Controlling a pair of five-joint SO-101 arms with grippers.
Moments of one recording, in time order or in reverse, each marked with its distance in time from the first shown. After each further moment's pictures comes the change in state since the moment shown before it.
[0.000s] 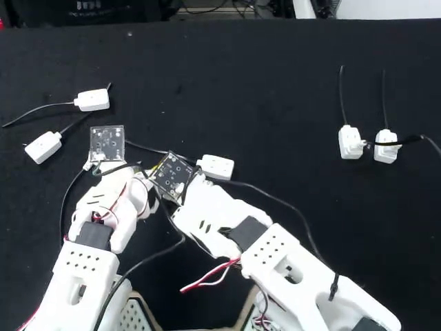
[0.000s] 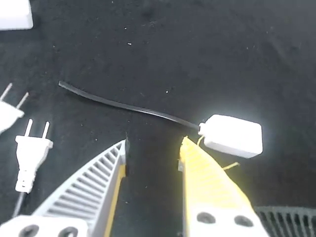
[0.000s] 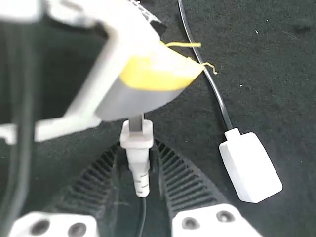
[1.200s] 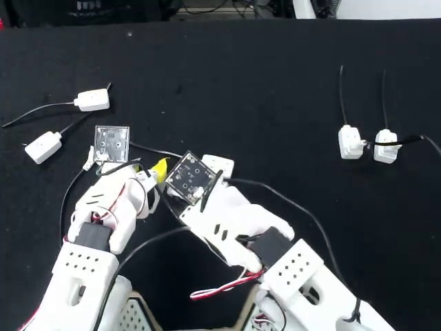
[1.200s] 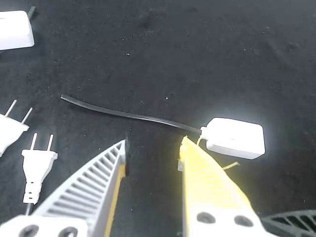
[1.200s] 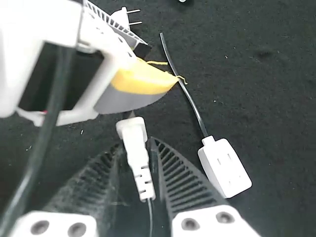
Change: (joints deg) left arm 0.2 -0.4 0.2 -0.5 -4.1; right arm 2.3 -16.5 0.1 9.3 0.0
